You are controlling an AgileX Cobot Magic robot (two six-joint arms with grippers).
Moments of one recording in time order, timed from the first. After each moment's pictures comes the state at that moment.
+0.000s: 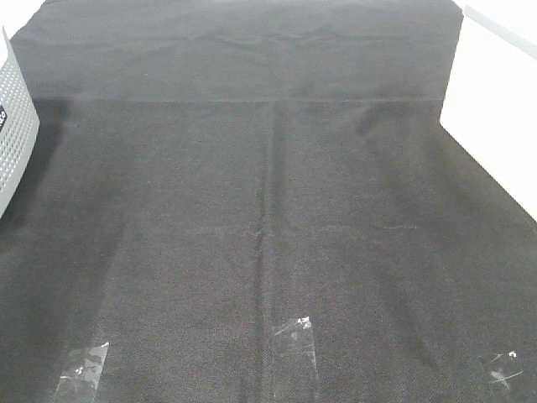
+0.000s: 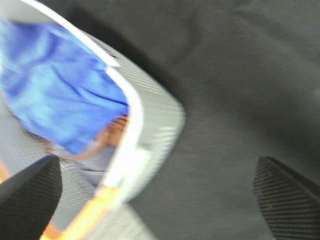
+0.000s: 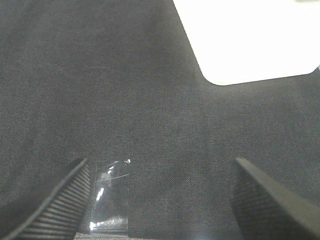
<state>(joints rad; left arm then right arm) 0.03 1.01 -1.23 -0.01 1.21 0.89 0.01 0.00 -0.45 -0.01 1.10 -0.01</state>
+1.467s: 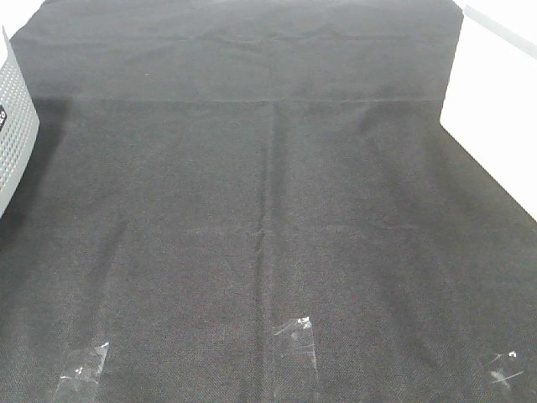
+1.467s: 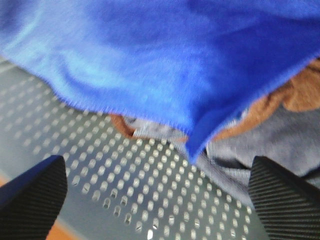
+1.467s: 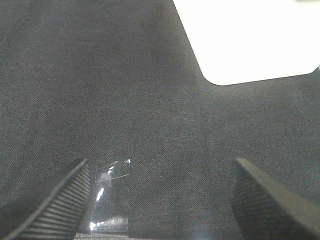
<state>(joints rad) 0.32 2.07 -1.78 0.31 0.98 1.14 0.01 0.00 -0.45 -0.01 1.10 -0.01</state>
